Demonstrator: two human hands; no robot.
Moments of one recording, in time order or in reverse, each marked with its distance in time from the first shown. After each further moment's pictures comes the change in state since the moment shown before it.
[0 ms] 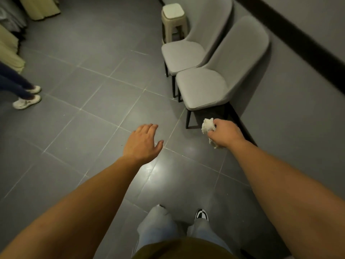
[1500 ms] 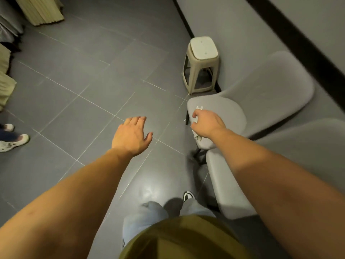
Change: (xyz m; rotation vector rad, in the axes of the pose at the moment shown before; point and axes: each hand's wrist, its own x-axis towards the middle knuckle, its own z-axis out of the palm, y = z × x) left_hand 0.700 -0.375 -0.143 0.018 0.025 -0.137; right_hand 0.784 -0.331 -0.097 -0.038 -0.071 -0.140
